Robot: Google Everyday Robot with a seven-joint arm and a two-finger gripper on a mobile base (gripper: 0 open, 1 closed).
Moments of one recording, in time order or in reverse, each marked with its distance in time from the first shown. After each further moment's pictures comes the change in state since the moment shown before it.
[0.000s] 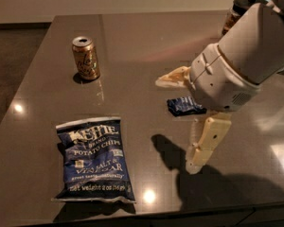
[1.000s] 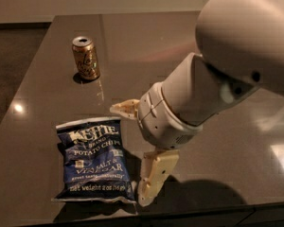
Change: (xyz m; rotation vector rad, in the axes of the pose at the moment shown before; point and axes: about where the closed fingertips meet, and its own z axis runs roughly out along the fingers) arm -0.065 0.023 0.075 -0.022 -0.105 -0.131
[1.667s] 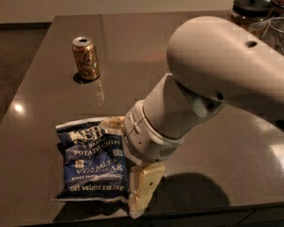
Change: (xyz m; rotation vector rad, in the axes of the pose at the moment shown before) arm -0.002 0.010 0.040 -0.071 0.001 -0.035
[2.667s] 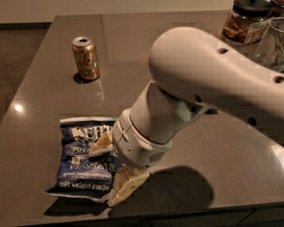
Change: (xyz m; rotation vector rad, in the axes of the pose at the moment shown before) arm -0.011 0.009 0.024 -0.092 -0.033 -0.049
